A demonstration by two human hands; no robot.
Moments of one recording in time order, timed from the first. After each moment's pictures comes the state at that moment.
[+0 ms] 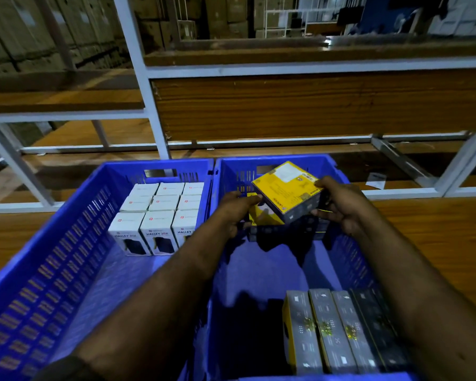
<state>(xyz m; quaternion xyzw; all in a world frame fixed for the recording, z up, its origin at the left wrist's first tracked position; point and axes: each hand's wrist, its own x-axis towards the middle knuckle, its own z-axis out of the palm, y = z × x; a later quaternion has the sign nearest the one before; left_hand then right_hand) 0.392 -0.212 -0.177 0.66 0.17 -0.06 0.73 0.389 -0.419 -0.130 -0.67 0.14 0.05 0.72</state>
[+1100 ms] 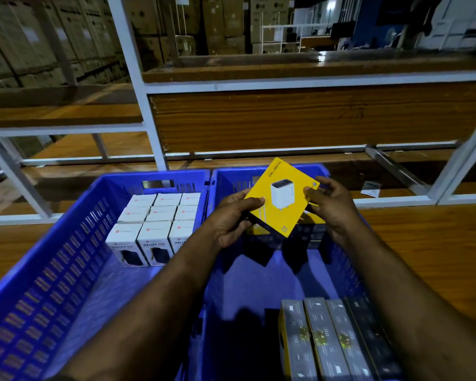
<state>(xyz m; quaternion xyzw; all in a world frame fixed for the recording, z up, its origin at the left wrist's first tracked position) 0.373 -0.213 -0.153 0.56 0.02 -0.12 0.82 0.414 -0.423 -0.157 -0.67 0.06 -0.03 0.74</state>
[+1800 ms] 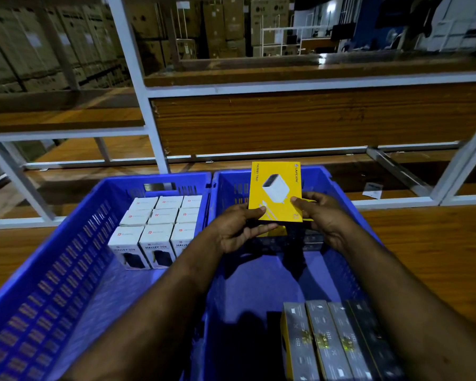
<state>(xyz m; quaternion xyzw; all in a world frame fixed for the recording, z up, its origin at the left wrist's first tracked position) 0.371 -0.219 -0.155 0.48 0.08 -0.18 0.86 0.403 -0.409 -0.155 -0.69 0.04 0.08 0.72</state>
